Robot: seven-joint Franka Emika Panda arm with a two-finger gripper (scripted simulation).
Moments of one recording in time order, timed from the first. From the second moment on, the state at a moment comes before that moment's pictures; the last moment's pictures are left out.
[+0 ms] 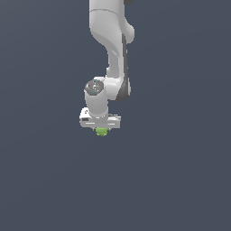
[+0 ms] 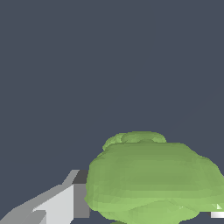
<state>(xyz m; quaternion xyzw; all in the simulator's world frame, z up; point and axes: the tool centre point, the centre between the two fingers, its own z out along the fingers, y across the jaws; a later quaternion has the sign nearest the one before) -0.039 -0.075 0.057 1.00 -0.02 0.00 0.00</state>
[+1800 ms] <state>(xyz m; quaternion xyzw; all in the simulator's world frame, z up) -0.126 0.080 0.300 1.00 -0.02 0.00 0.00</state>
